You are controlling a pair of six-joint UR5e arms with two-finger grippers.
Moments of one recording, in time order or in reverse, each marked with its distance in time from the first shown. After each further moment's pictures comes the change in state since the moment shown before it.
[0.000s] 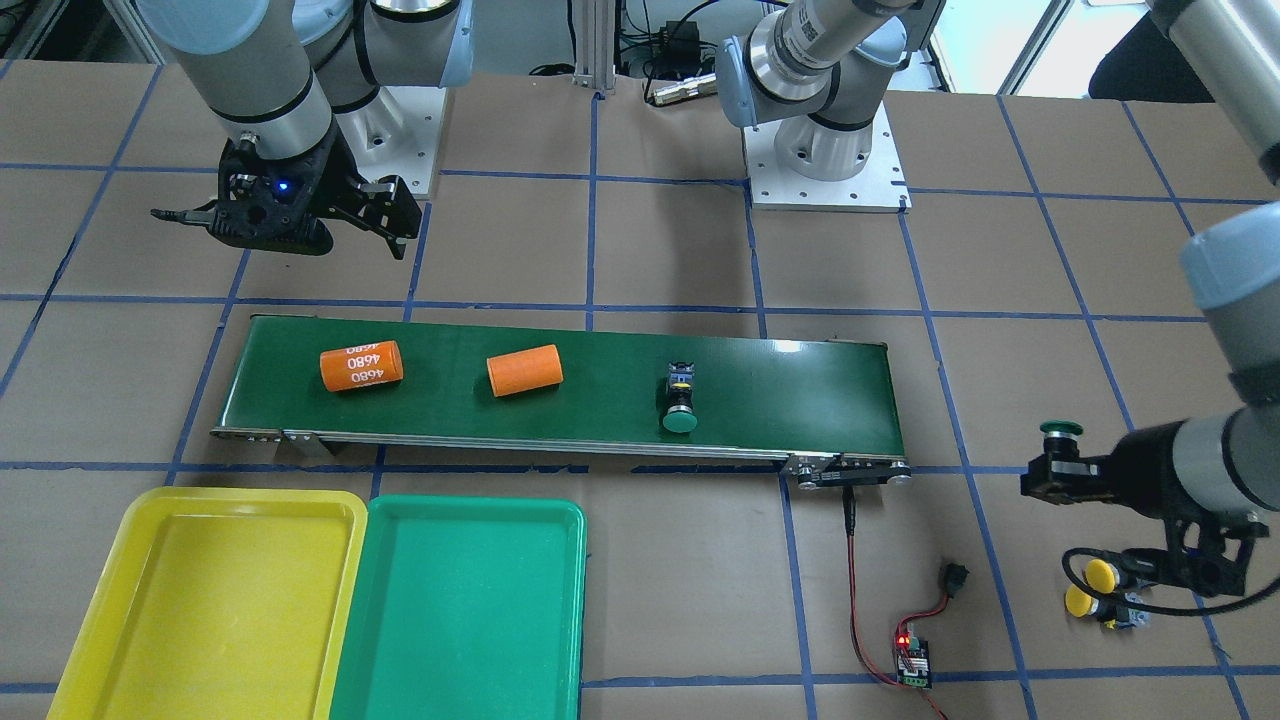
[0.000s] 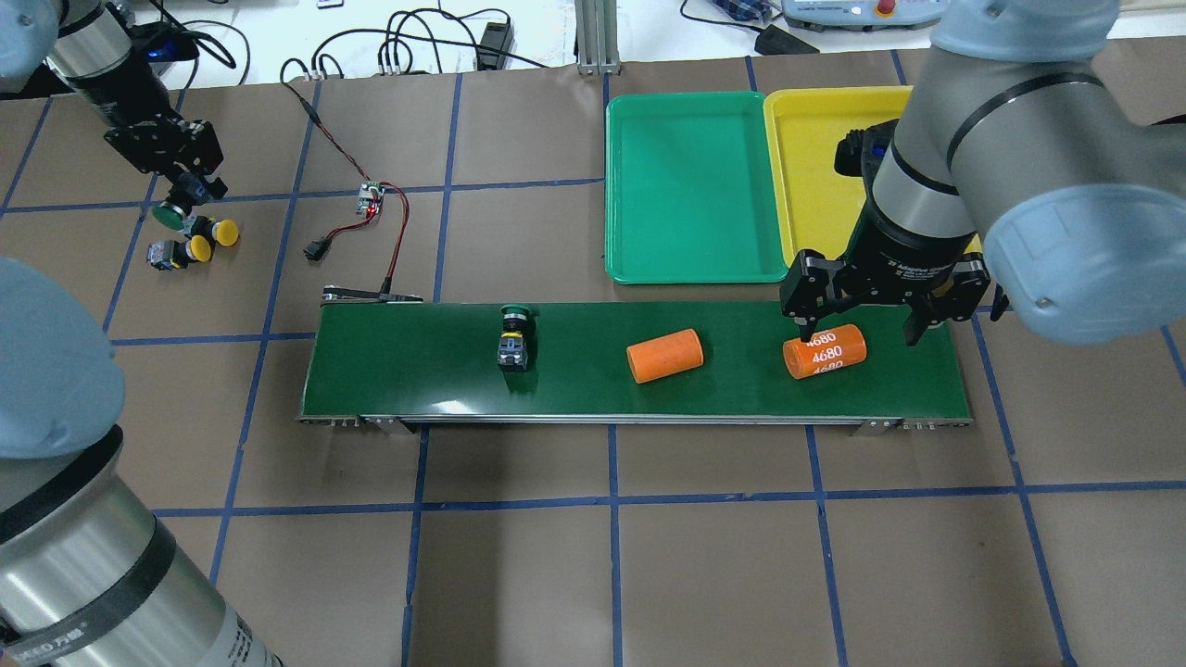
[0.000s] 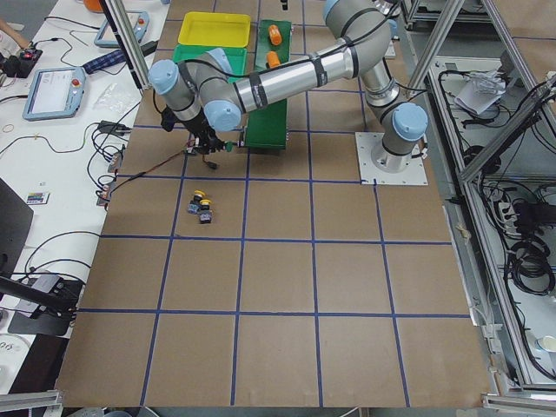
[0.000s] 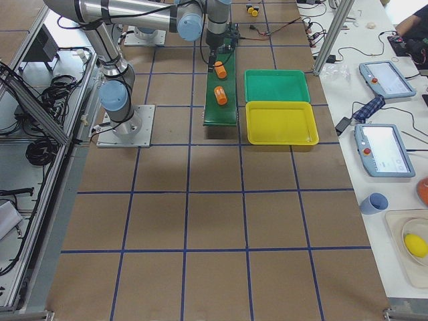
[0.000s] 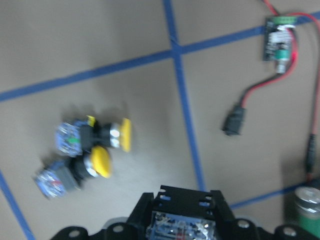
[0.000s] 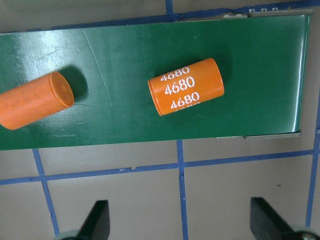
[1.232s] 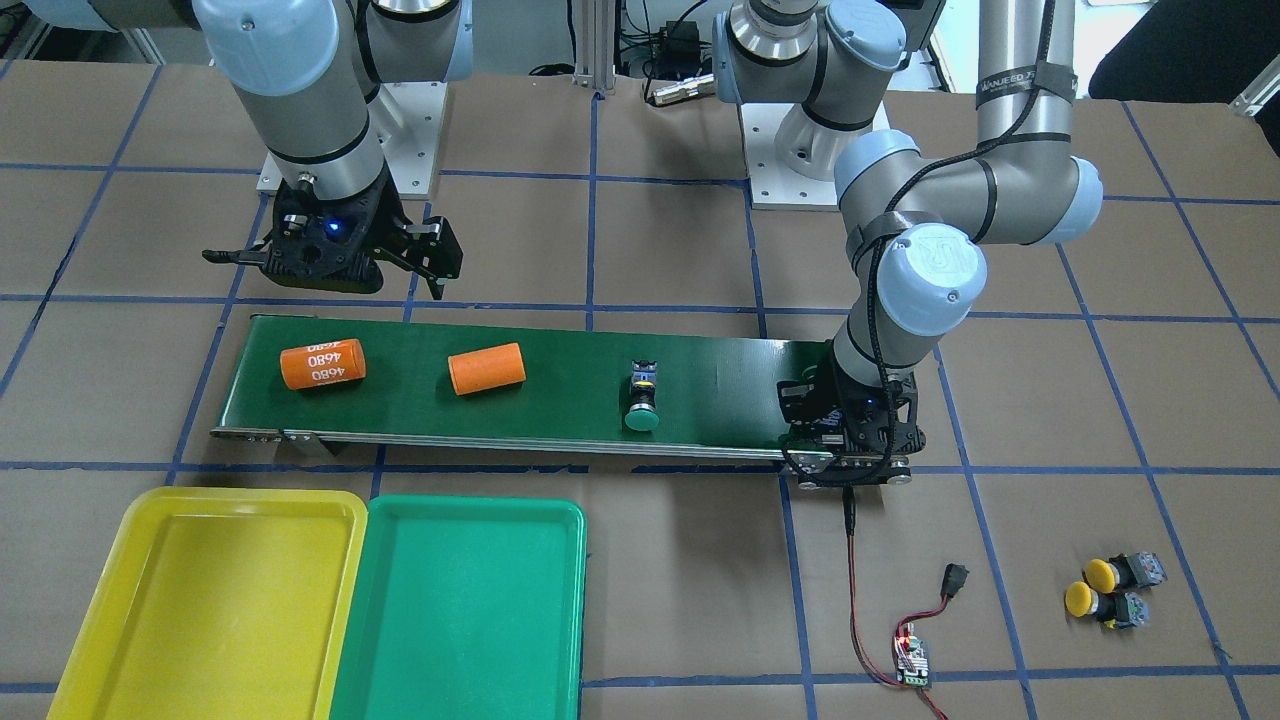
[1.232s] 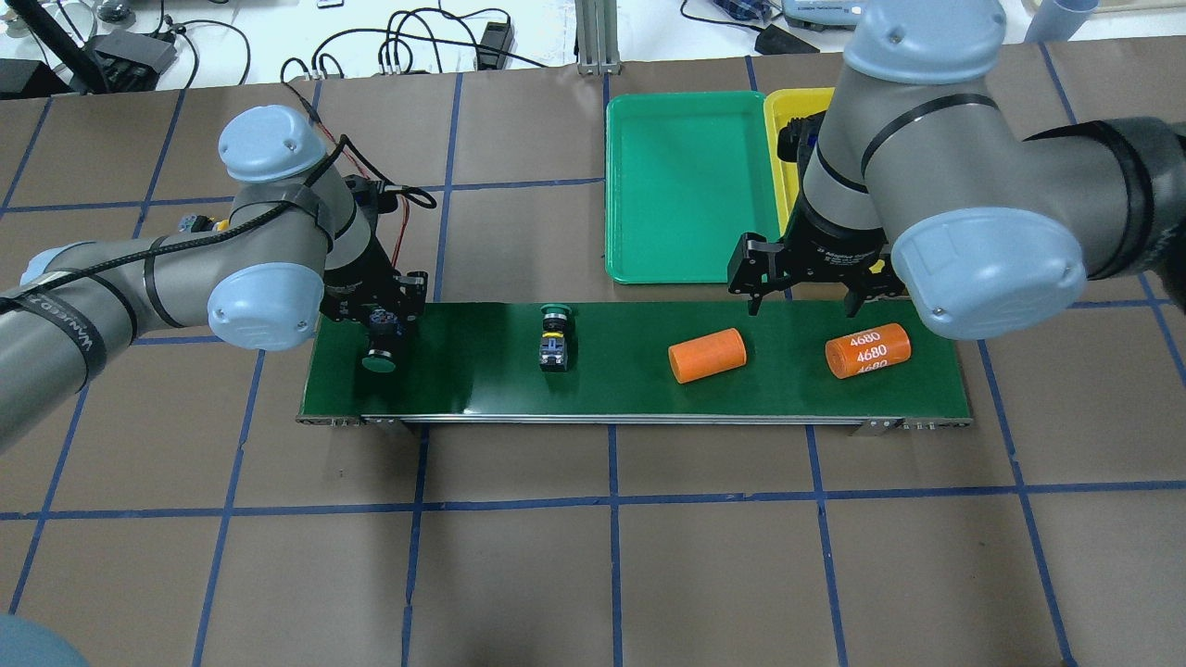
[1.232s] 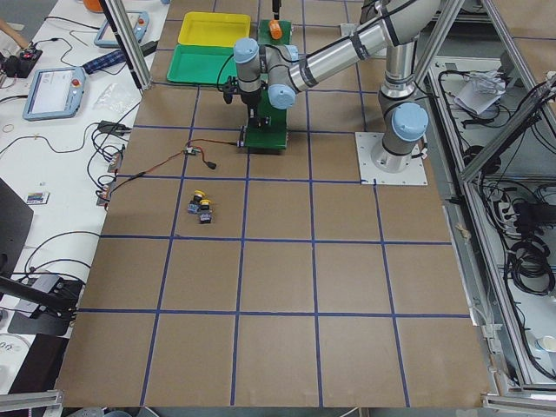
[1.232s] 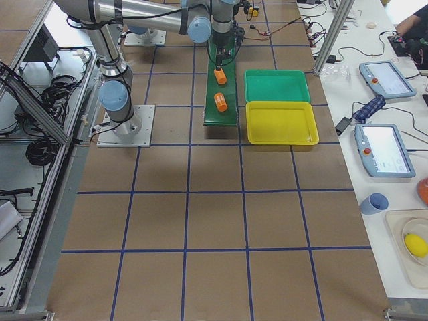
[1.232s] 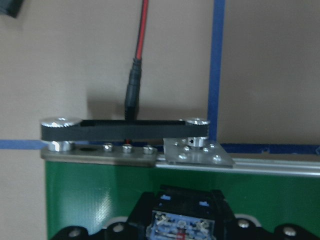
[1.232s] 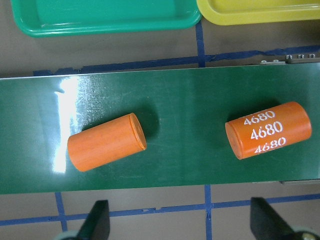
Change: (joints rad) left arm -0.253 0.223 -0.651 0.635 -0.007 -0.393; right arm 0.087 0.079 0.000 -0.133 0.000 0.072
